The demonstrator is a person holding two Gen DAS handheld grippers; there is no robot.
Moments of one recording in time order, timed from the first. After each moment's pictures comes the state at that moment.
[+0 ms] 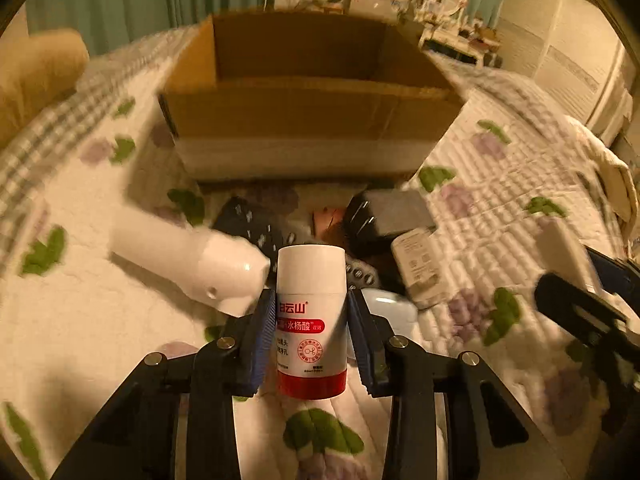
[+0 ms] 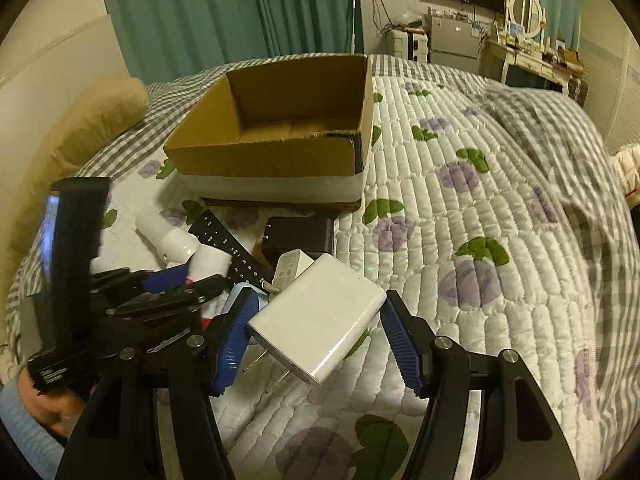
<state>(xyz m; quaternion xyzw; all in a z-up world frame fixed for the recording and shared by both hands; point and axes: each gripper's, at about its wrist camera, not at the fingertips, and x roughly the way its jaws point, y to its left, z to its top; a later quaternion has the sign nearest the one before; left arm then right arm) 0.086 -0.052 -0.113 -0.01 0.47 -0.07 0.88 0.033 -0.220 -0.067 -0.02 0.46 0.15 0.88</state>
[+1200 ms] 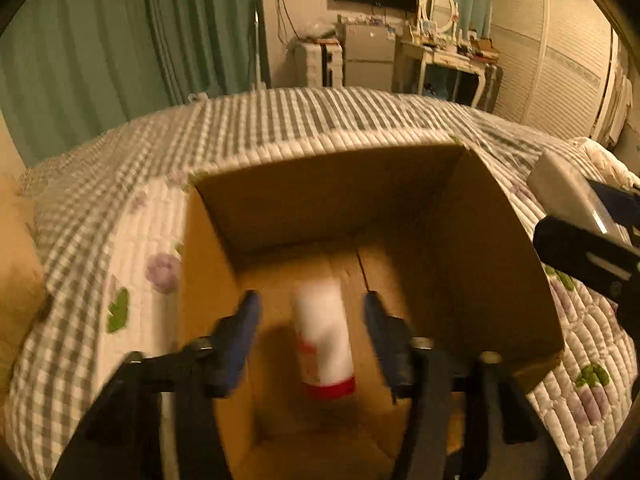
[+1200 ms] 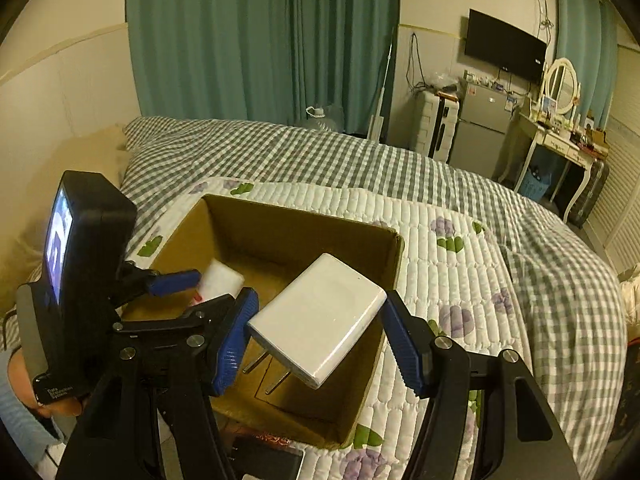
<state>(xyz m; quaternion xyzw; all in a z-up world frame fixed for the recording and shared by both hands) 0.274 -0.033 -0.064 0.05 0.42 -0.06 0.91 0.228 -0.165 -0.013 -0.07 0.38 0.20 0.90</state>
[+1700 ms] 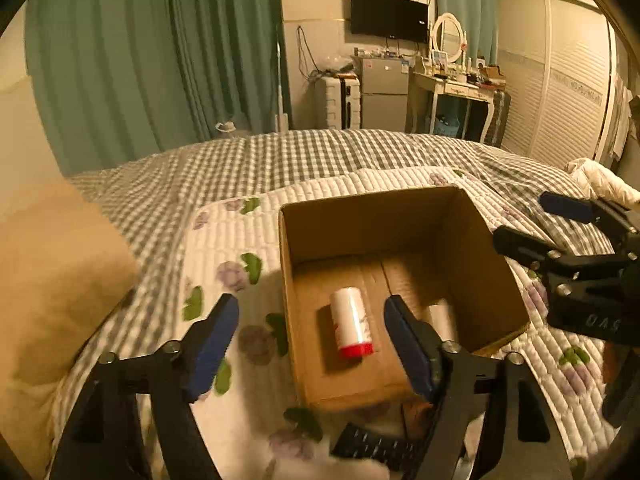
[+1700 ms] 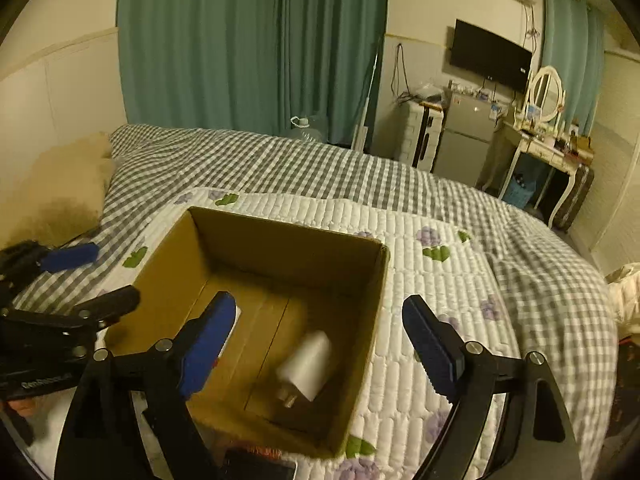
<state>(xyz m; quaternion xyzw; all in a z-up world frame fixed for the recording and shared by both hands) 0.200 0.003 -0.006 0.05 0.37 -0.03 0.93 0.207 -0.164 -0.001 -0.09 0.36 0.16 0.91</state>
